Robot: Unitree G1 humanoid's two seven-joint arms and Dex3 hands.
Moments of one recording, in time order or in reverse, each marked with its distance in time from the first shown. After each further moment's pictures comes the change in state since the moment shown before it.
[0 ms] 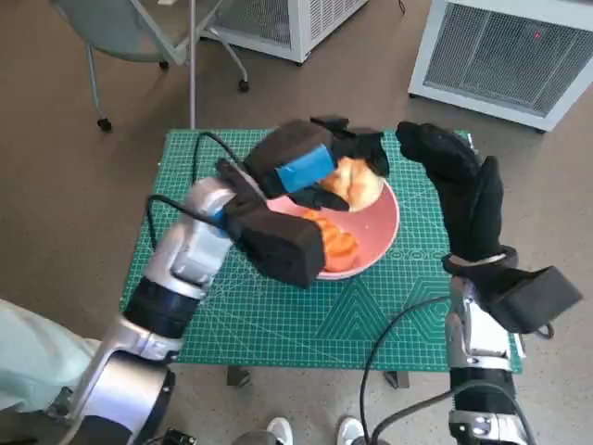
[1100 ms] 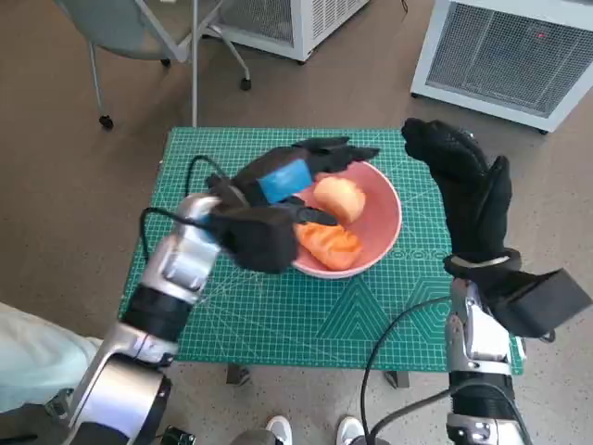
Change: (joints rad) left arm 0.107 0.050 0.136 -0.051 -0.266 -0.016 -0.170; right arm 0.022 0.014 -0.010 -0.073 0.014 0.051 -0.012
